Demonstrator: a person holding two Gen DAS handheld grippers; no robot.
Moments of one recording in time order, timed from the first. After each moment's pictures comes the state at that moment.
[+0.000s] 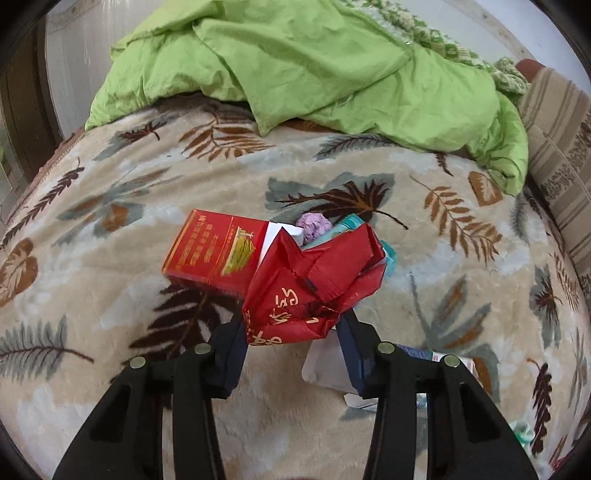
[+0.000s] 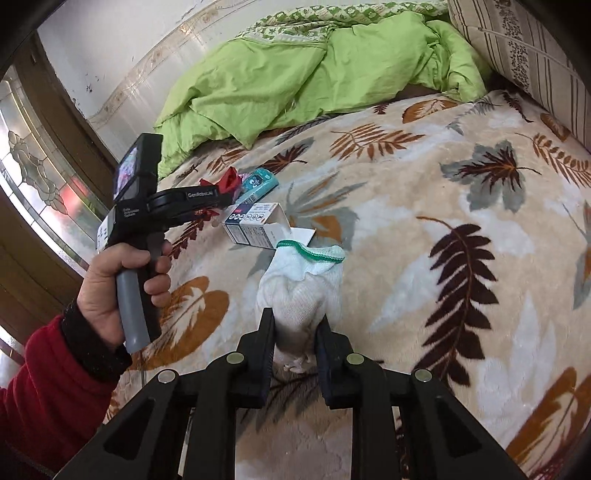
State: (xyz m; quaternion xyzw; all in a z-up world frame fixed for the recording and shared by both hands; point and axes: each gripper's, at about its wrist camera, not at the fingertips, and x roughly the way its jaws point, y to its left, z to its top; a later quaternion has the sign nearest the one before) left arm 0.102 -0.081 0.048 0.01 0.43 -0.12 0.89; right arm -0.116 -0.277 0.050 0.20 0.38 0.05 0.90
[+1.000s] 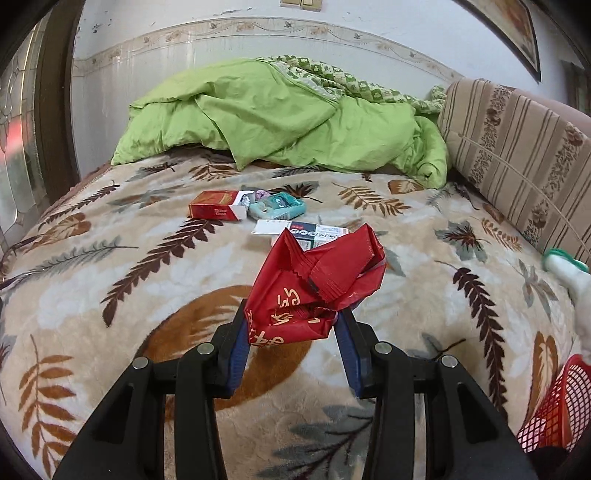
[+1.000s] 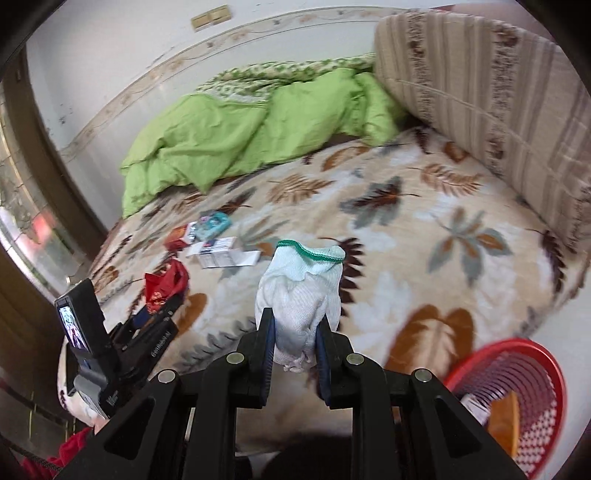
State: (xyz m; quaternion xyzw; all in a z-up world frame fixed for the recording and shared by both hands) left arm -0.112 -0.067 0.057 0.02 0.30 -0.16 0.94; right arm -0.249 -0.289 0.132 0.18 0.34 -0.09 0.92
